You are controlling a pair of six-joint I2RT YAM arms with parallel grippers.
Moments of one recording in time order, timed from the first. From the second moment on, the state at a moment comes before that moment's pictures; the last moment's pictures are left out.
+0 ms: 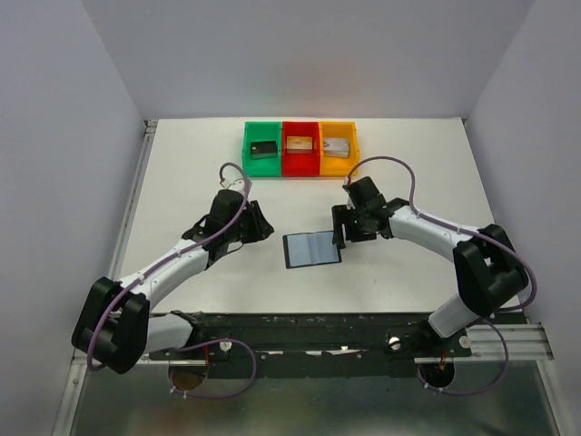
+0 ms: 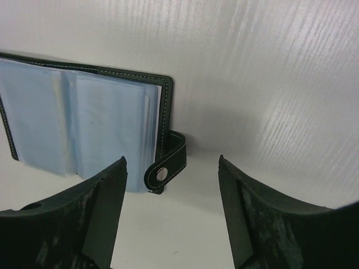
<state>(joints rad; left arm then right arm) -0.47 1.24 0.65 -0.06 0.15 -0.62 0.55 1.56 0.94 -0.40 -0.05 0.36</state>
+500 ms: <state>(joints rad) -0.48 1.18 0.61 -0.02 0.15 -0.64 0.55 1.68 1.00 -0.46 0.01 0.35</state>
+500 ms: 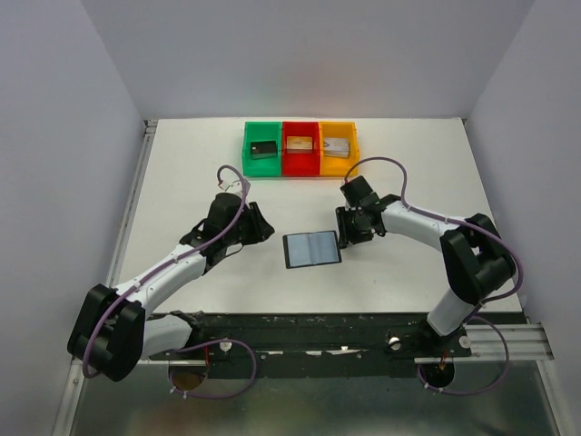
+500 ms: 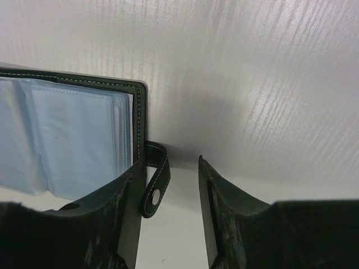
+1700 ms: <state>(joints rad) -0.66 1.54 0.76 0.20 0.40 -0.80 0.55 1.36 0.83 -0.38 -0.23 0.30</state>
